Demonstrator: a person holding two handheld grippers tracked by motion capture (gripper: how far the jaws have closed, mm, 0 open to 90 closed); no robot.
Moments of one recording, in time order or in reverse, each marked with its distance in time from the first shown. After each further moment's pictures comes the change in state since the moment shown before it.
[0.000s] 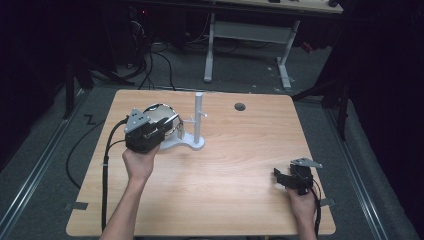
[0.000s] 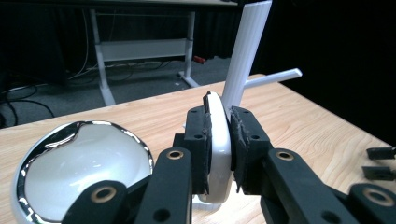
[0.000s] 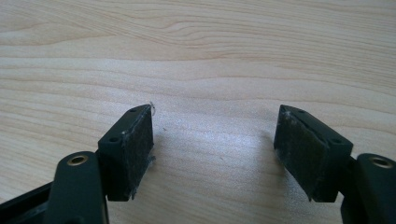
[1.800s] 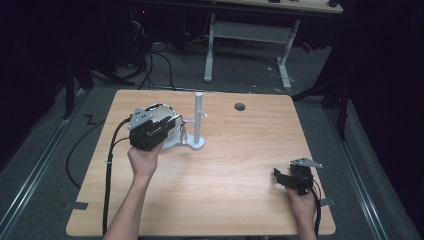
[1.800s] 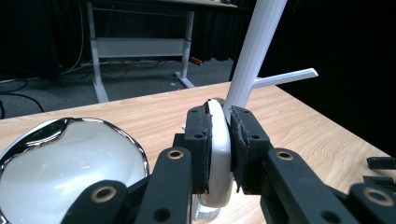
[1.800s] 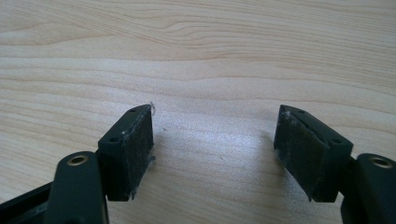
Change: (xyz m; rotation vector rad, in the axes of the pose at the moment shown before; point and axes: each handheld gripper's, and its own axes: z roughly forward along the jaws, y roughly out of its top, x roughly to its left) left arm 0.007 -0.006 0.015 -0.018 -0.020 -0.045; right arm 0.000 0.000 0.000 0.000 0.000 0.000
